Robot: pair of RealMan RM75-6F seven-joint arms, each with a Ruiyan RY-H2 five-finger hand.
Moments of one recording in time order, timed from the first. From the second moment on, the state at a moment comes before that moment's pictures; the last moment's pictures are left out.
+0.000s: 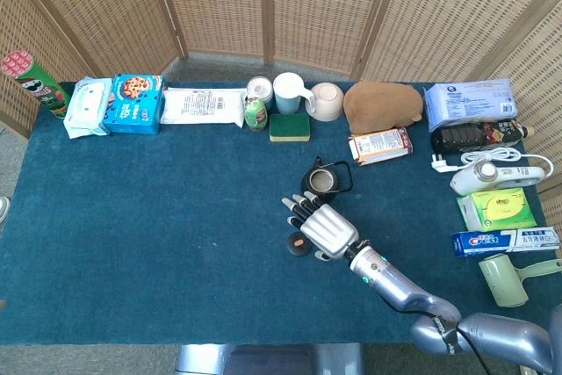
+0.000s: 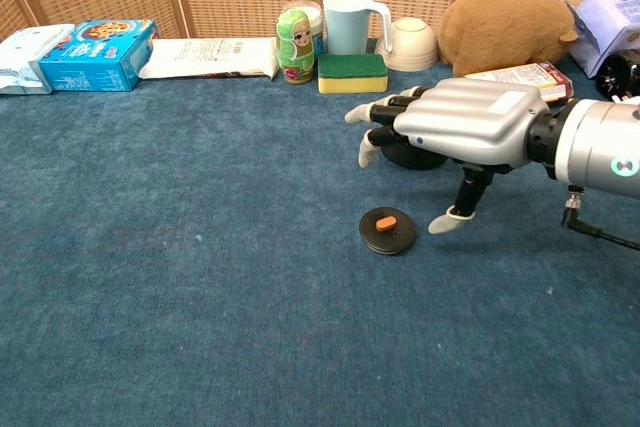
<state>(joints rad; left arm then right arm) 0.09 -0.84 0.08 -1.71 1.65 1.65 -0.34 0.73 -1.49 0.15 -1.56 -1.42 0.79 -0.54</state>
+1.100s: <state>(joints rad) 0.10 -0.84 0.09 -1.69 1.66 1.67 -0.36 0.84 -1.55 0.10 -1.55 -1.20 0.77 -0.75</state>
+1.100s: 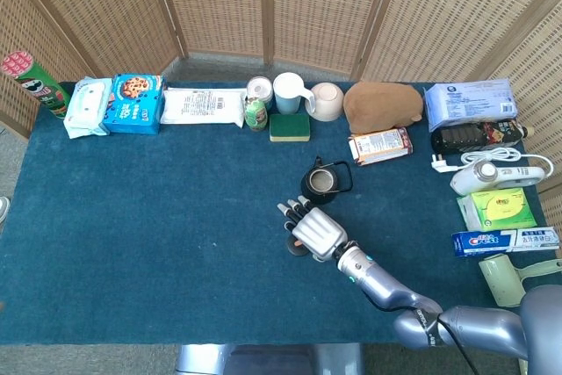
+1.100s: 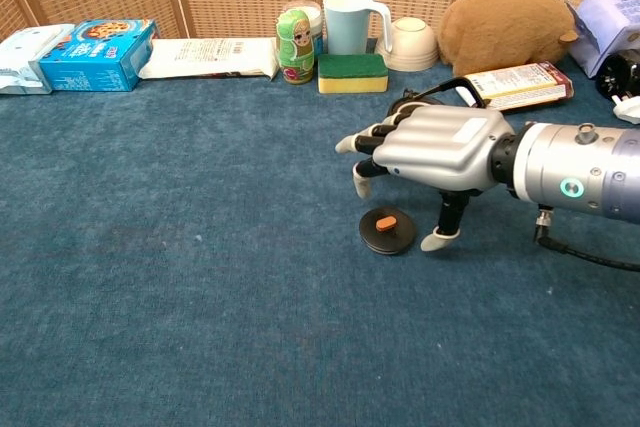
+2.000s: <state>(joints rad) 0.11 -0.84 0.09 -1.68 1.67 1.69 -0.39 0.88 -1.60 0.08 -1.52 -1.09 0.80 -0.74</state>
